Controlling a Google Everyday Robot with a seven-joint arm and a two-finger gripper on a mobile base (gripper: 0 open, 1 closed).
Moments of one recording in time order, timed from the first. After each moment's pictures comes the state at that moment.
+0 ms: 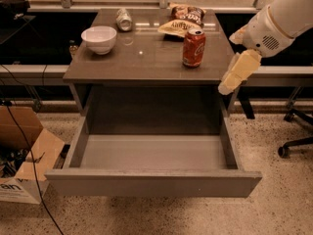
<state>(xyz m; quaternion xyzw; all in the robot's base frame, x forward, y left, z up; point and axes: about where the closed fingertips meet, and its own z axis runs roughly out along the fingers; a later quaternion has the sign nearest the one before) 0.582 -0.187 0.935 -0.56 0.78 0.09 0.28</state>
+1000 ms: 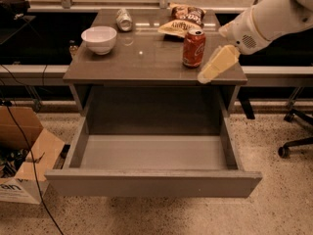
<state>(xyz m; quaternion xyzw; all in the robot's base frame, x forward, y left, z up) 0.626 -0.158 0.935 -0.52 0.77 0.10 0.35</state>
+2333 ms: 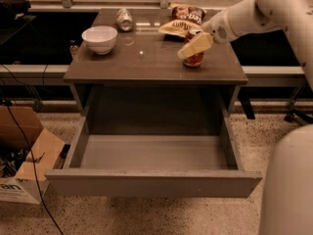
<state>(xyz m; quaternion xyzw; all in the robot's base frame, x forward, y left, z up) 0.761 -0.135 0.906 -0.44 0.77 0.17 0.42</state>
